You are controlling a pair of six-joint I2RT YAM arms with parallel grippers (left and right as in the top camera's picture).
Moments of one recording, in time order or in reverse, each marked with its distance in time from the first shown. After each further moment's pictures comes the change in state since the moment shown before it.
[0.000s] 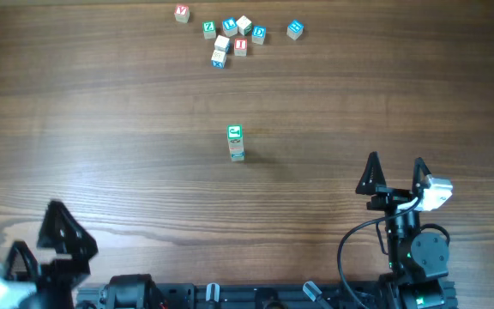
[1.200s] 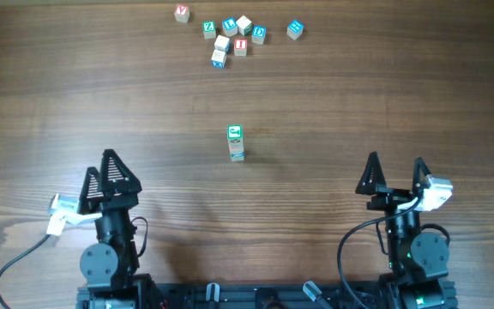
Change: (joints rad) left arm 0.021 -0.275 -1.139 1.234 0.143 -0.229; right arm 0.000 0.000 0.000 0.000 0.000 0.000
